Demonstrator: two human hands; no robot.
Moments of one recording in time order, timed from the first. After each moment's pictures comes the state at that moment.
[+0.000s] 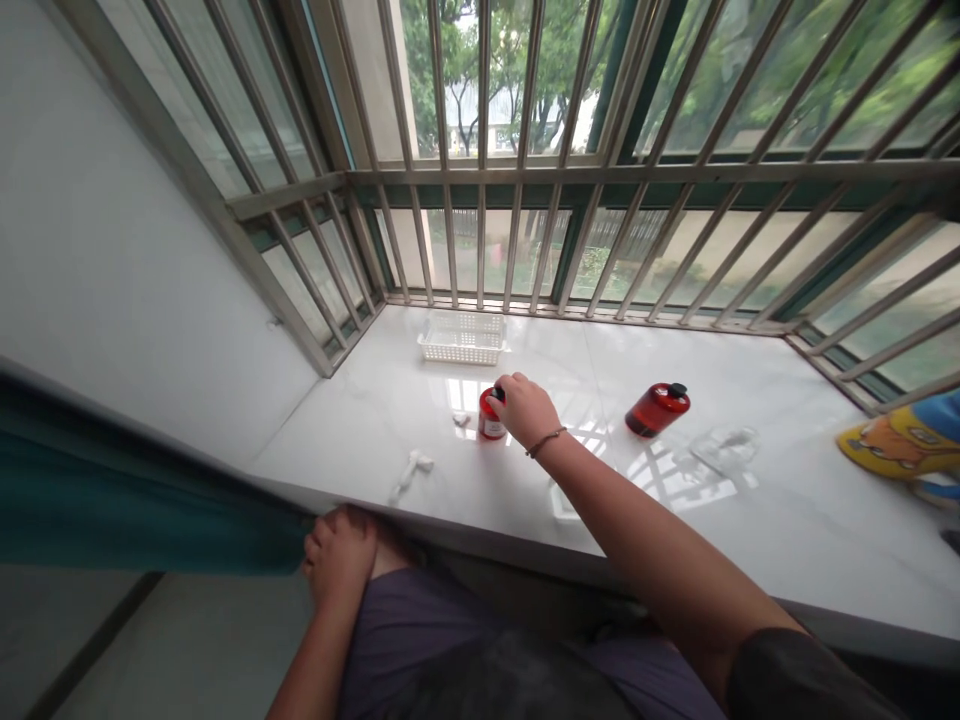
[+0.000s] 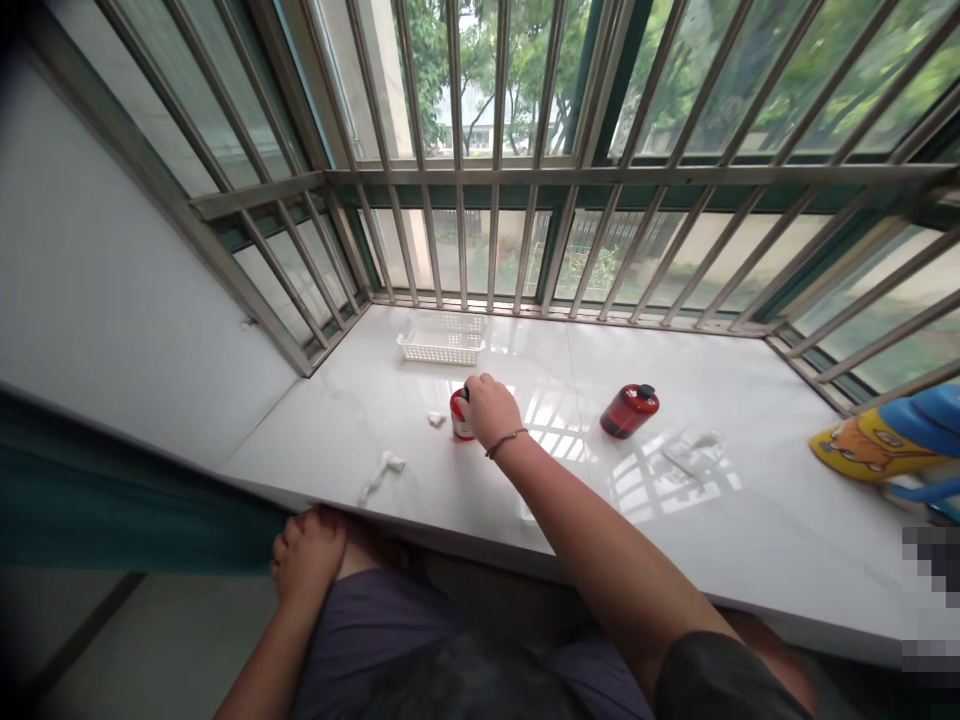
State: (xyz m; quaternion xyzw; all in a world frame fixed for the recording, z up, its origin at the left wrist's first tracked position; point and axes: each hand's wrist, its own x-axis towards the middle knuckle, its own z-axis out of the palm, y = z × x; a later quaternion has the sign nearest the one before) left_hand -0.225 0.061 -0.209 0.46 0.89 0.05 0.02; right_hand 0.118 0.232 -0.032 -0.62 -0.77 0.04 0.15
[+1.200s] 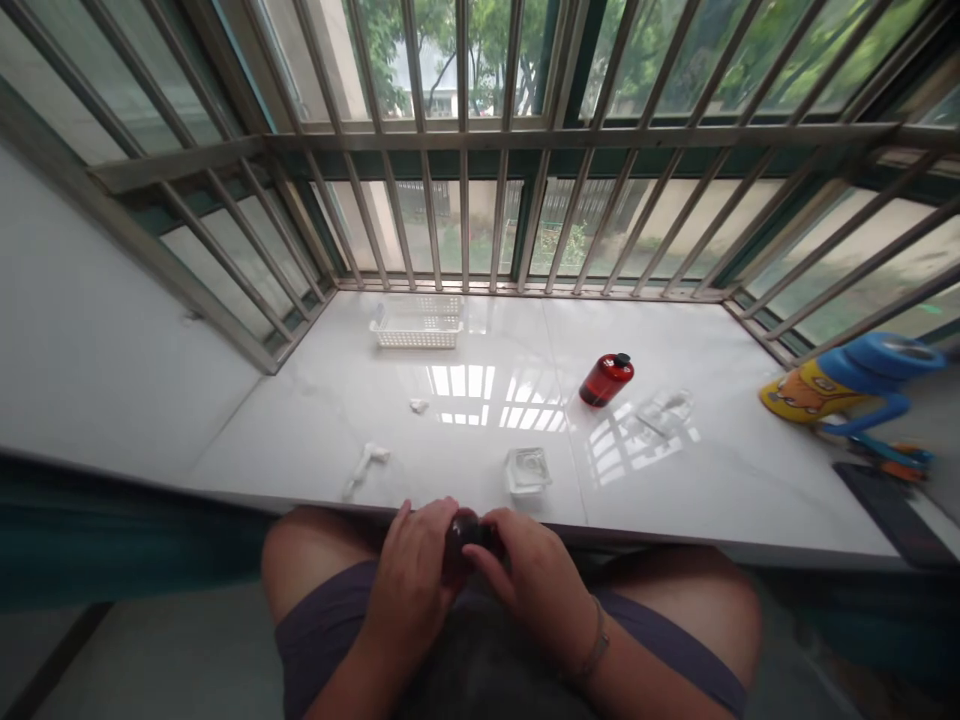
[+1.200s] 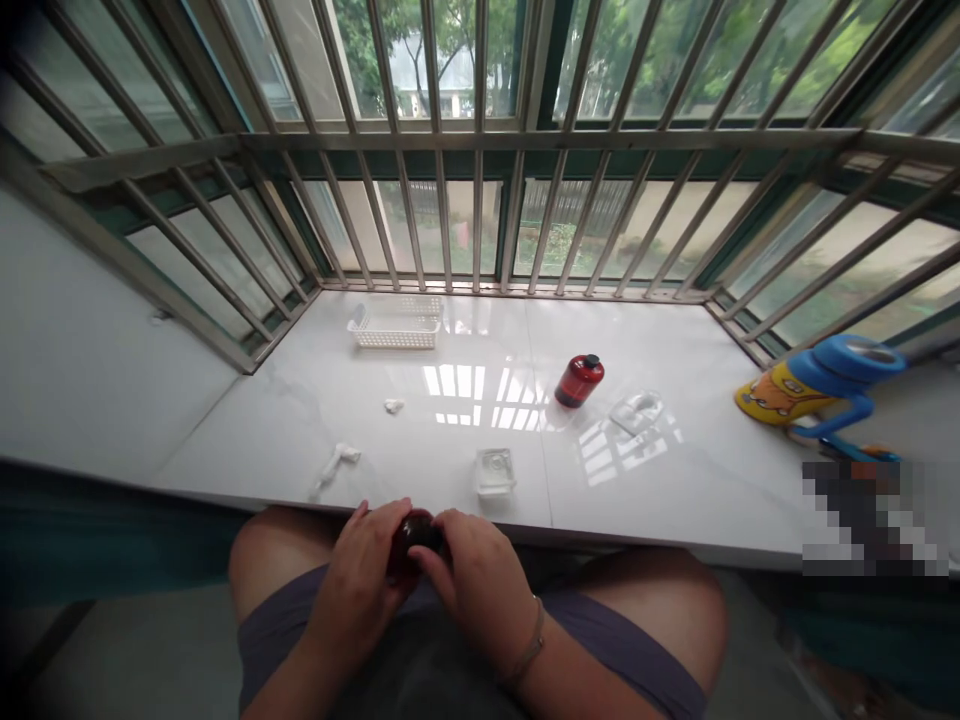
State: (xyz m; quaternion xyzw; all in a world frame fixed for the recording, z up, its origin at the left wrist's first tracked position) left_hand -0.060 0.012 -0.104 0.84 0.46 0.28 0.05; right_hand 0.153 -0.002 -0.071 -0.53 -0.76 0.18 0.32
